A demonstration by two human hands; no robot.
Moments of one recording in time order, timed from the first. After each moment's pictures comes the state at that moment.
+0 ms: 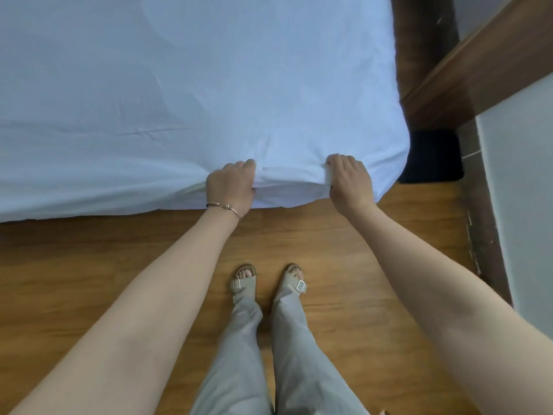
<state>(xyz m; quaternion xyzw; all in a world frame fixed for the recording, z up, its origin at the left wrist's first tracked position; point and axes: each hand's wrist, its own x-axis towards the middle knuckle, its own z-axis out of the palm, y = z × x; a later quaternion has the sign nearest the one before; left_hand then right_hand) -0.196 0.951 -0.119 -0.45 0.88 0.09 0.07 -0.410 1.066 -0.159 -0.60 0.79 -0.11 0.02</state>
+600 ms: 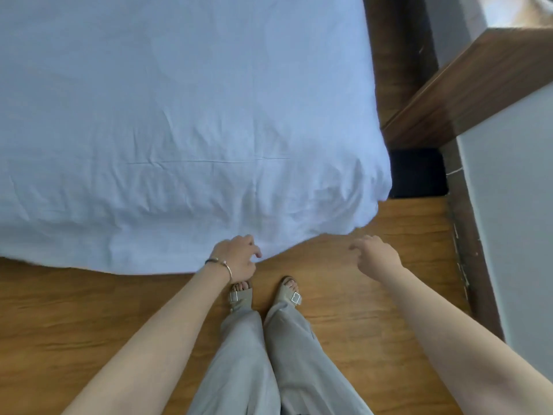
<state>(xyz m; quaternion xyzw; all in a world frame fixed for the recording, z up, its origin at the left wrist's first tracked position) -0.155 1.015 -0.126 -0.32 0.85 0.29 0.29 -0.432 1.180 -0.117 -0.46 0.80 0.19 0.32</state>
